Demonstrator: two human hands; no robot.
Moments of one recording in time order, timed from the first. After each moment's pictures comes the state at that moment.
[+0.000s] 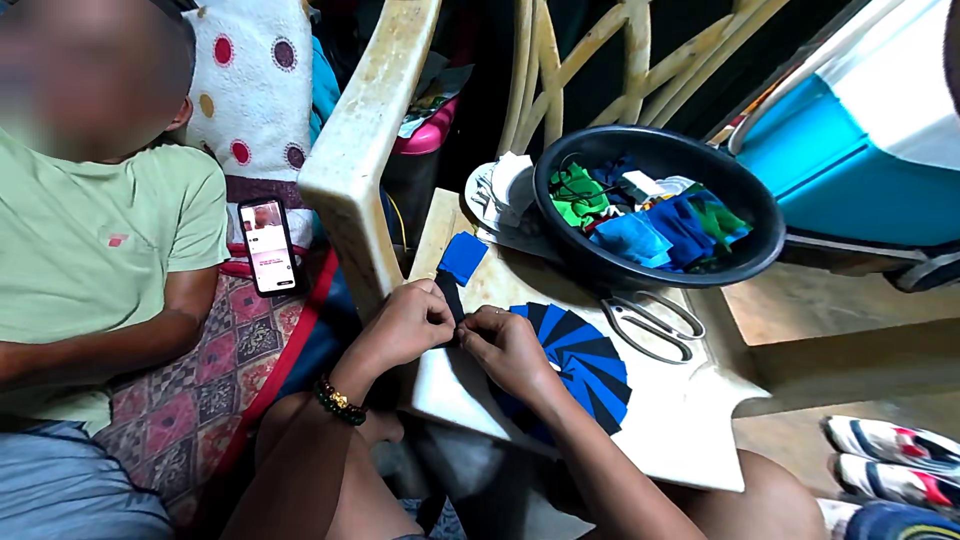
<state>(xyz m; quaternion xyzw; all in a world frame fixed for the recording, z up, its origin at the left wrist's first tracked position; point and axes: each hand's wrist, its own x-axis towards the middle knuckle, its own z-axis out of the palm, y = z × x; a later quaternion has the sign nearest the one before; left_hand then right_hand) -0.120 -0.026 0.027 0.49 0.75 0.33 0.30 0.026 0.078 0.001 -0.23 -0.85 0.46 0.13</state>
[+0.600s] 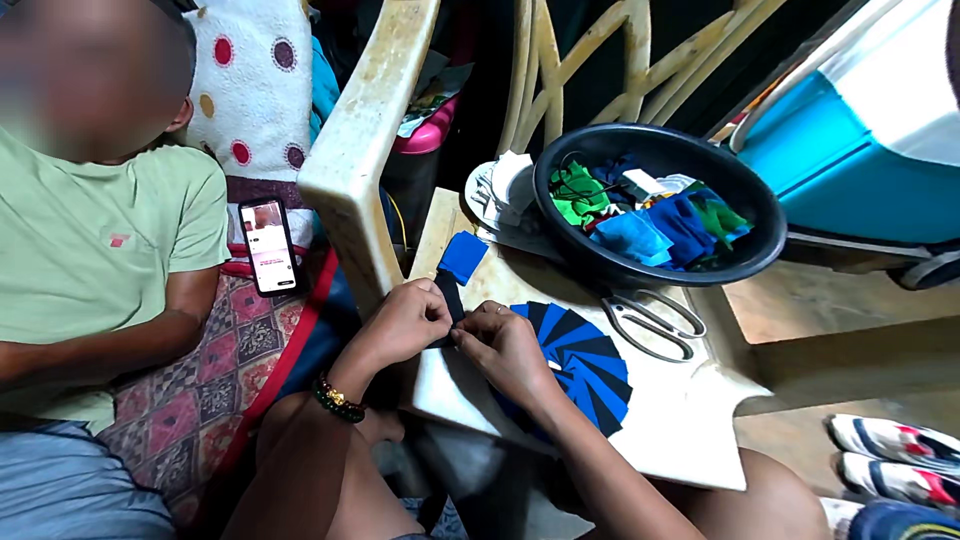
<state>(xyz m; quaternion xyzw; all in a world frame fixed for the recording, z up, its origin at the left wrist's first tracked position) -0.124 -0.026 0.026 0.48 0.75 0.33 0.31 0.025 0.073 0.001 -0.25 -0.85 0.43 0.15</state>
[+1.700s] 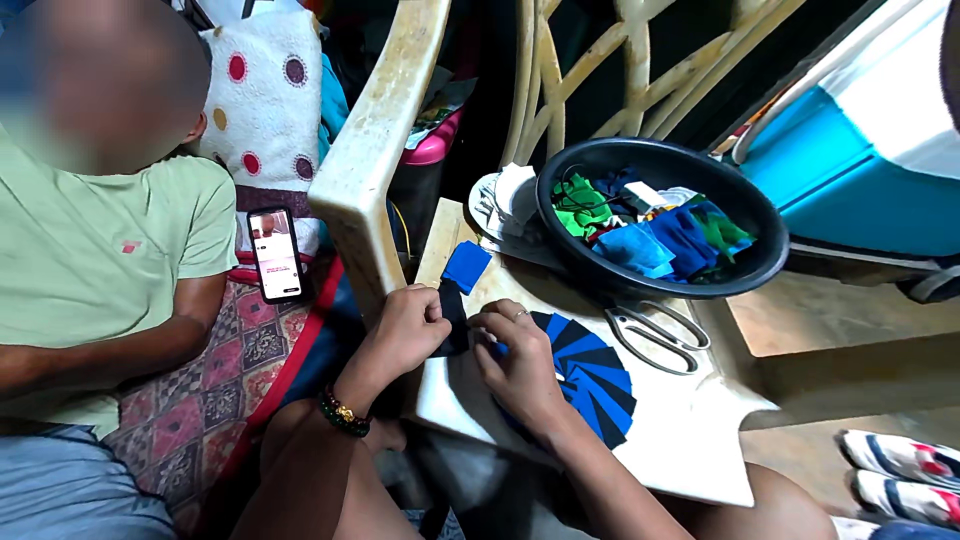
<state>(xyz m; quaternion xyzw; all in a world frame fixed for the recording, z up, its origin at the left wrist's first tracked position) -0.115 -0.028 0.036 0.43 0.80 0.33 0.25 0.026 0.071 -0.012 -0.13 -0.88 0.30 0.35</state>
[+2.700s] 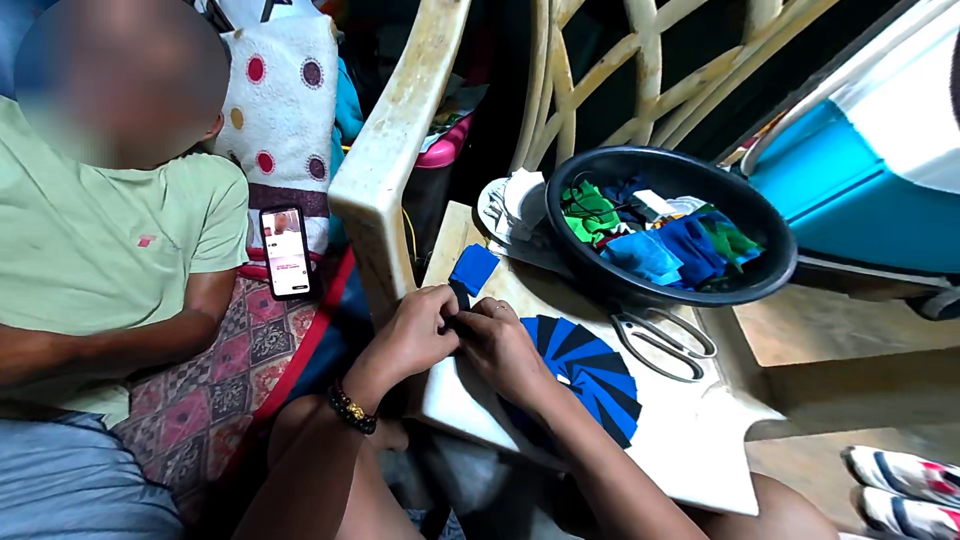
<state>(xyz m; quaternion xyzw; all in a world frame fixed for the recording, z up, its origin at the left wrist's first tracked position) -0.115 -0.030 0.037 0.48 0.79 0.29 0.26 0.010 0.080 -0.013 -0.13 -0.92 0.32 0.19</state>
